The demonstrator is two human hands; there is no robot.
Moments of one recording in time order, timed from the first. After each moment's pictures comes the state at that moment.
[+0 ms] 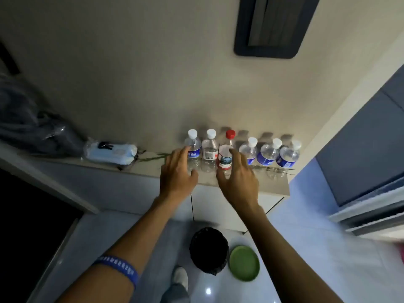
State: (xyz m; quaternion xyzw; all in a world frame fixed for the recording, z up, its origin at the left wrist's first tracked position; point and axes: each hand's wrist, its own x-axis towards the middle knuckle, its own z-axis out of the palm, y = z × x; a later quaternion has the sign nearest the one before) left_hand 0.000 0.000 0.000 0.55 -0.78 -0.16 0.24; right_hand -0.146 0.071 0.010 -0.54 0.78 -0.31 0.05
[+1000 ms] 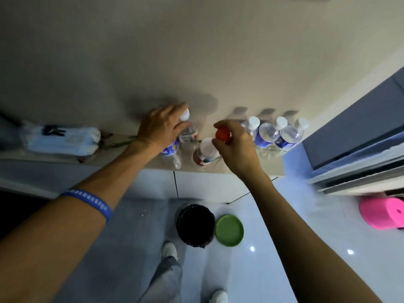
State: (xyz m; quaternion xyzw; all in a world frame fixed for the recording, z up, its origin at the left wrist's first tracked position) left_hand -0.023 -0.146 -0.039 0.36 -0.91 -0.05 0.21; right_hand -0.186 -0.005 -0.018 -0.51 0.74 -0.39 0.19
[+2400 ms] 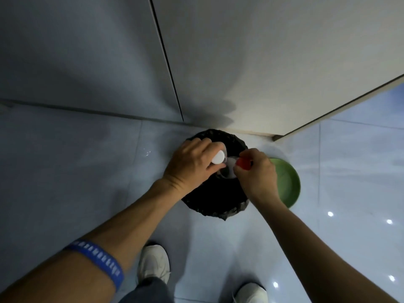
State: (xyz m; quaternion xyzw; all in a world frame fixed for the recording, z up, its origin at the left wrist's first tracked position) left_hand -0.010 0.059 -0.702 0.32 -0.92 -0.13 0.17; right_hand -0.159 0.145 -0.695 -0.36 0.86 -0.22 0.30
